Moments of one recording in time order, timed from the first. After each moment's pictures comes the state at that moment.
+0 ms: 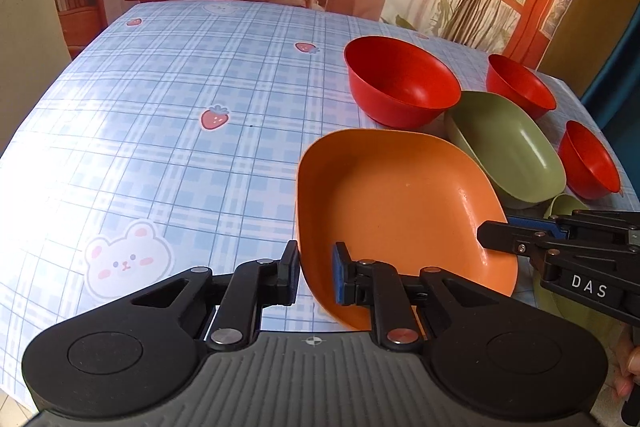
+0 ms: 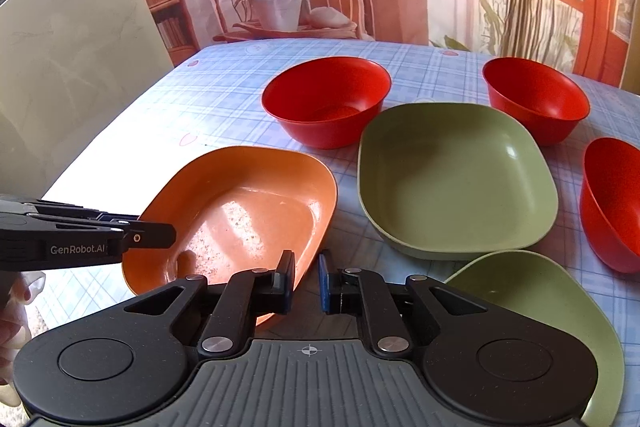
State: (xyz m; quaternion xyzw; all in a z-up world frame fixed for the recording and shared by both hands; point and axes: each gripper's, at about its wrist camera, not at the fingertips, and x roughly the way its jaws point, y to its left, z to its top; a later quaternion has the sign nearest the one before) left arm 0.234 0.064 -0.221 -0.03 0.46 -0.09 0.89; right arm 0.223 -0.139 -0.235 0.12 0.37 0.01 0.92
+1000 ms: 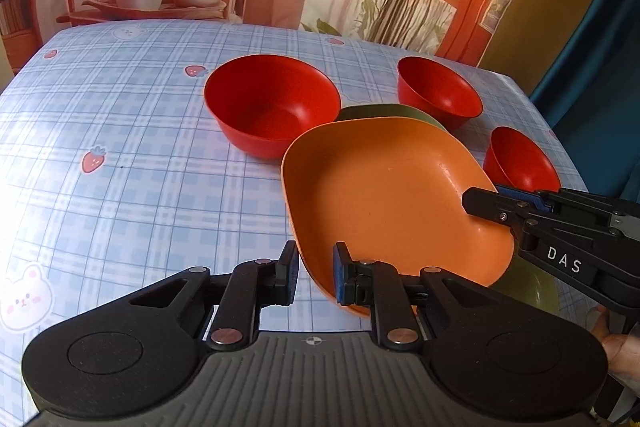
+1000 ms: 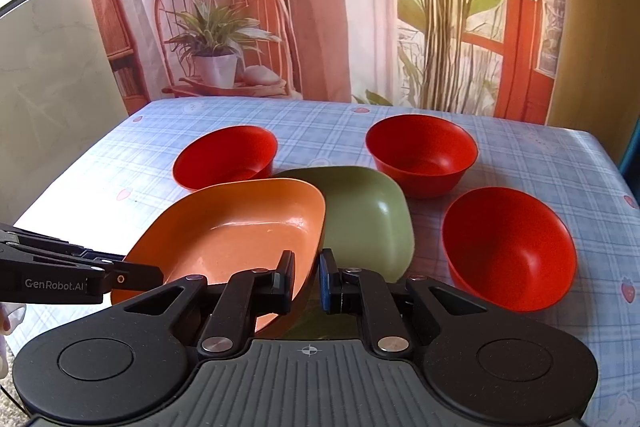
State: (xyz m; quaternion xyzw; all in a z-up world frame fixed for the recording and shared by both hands) left arm 0.259 -0.027 -0.209 -0.02 0.45 -0.15 0.88; right arm 0.186 -0.212 -0.212 0.10 0.31 -0.07 0.94
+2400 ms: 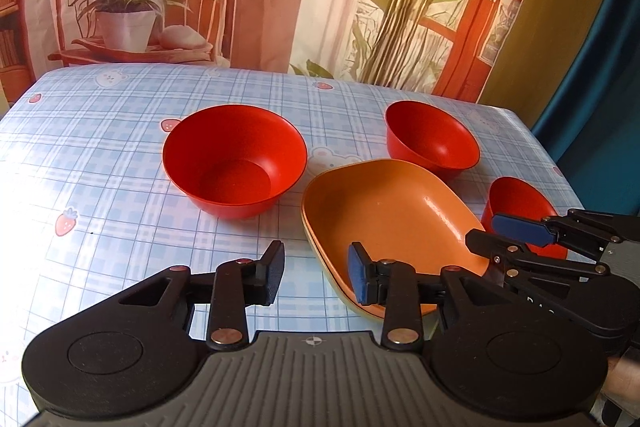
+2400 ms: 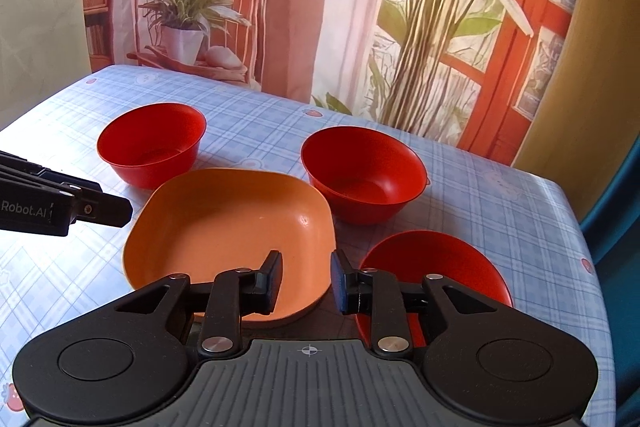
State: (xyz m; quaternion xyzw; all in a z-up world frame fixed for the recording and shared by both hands) left arm 0.280 -0.052 -0.201 -0.03 0.40 -0.14 0.90; right arm 0.214 -0.239 -0.219 0.00 0.34 -0.11 0.94
